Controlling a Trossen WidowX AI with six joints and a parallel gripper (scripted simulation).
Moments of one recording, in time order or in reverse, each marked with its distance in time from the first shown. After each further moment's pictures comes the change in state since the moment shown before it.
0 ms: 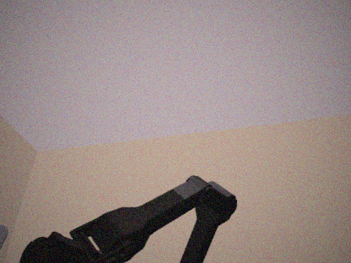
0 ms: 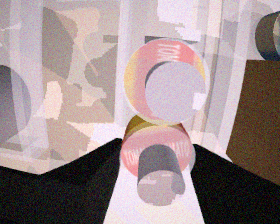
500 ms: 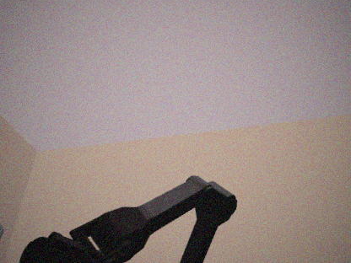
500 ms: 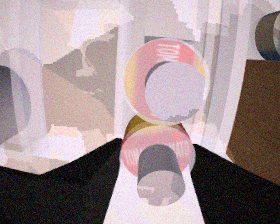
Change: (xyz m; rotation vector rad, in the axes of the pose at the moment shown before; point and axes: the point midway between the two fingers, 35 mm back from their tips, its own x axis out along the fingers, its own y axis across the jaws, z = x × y) arm 0.000 0.000 0.000 0.002 0.002 -0.001
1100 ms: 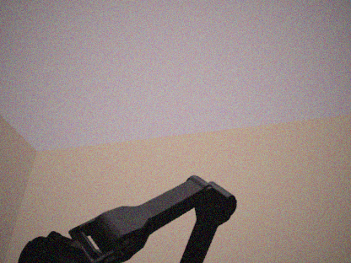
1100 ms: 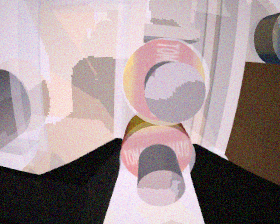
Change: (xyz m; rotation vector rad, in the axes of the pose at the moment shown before) arm 0.000 0.000 0.003 0.005 0.007 -0.006
